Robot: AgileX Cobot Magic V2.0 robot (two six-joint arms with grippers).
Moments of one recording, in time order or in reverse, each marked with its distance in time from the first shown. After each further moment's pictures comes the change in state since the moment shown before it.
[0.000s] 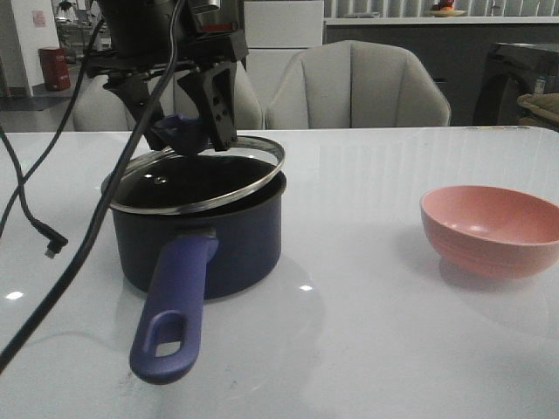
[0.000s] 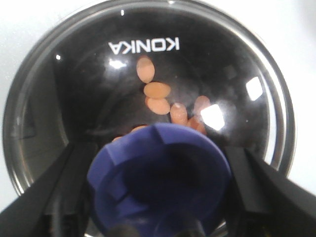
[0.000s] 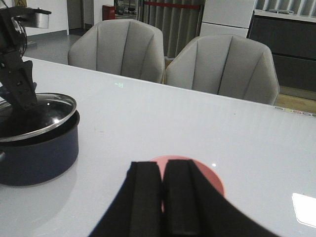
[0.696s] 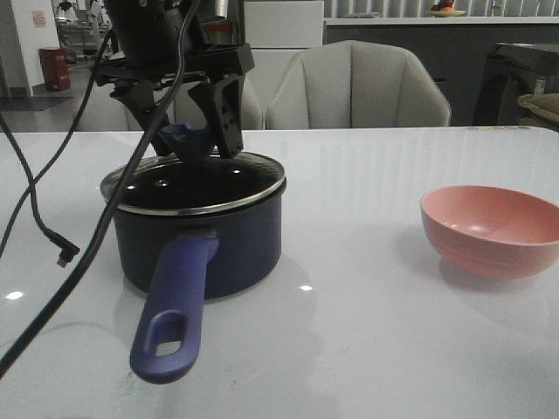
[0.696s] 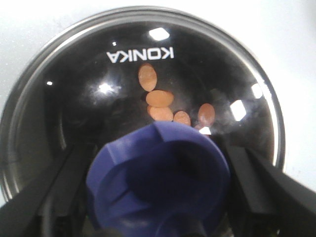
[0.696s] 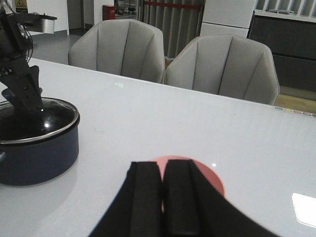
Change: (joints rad) left arm -0.004 0.031 -0.018 0.016 -0.011 0.002; right arm 0.000 0.000 0.000 0.000 0.000 0.000
